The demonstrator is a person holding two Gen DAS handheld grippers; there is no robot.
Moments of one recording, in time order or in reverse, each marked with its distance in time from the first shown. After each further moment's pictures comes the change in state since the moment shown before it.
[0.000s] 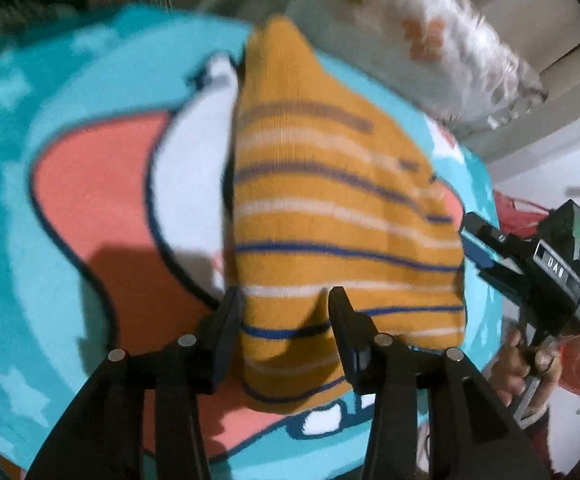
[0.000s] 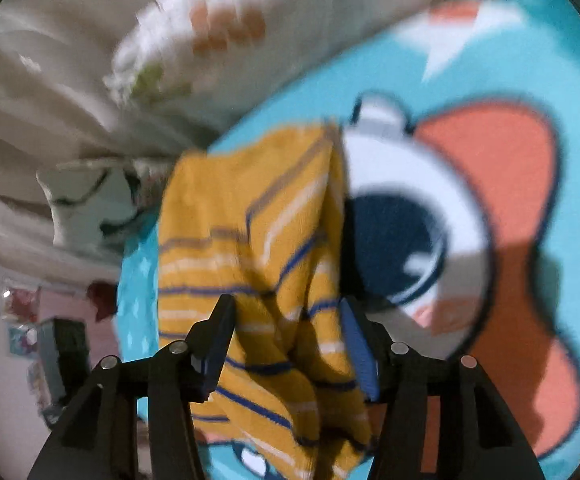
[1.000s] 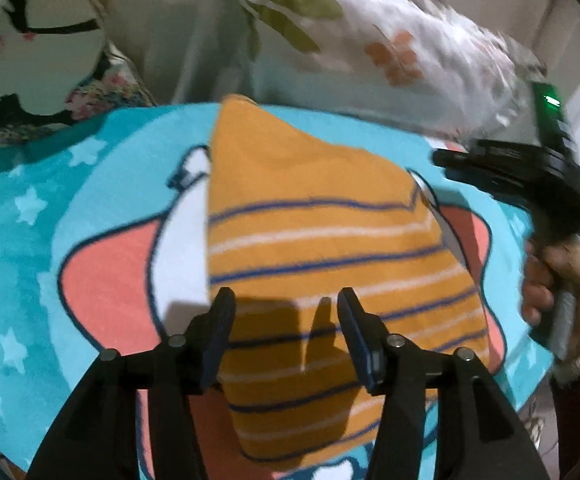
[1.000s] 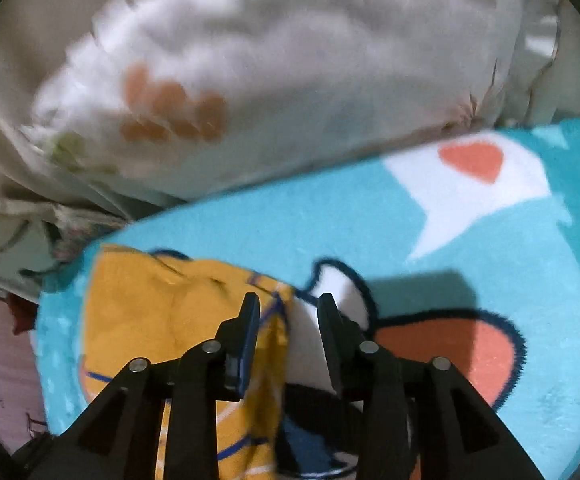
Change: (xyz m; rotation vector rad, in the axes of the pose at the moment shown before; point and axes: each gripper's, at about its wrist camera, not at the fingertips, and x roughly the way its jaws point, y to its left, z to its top) left arm 0.010 -0.048 0.037 0.145 -0.125 0.200; right arm 0.036 0.026 0.113 -0.134 -0.052 -0.249
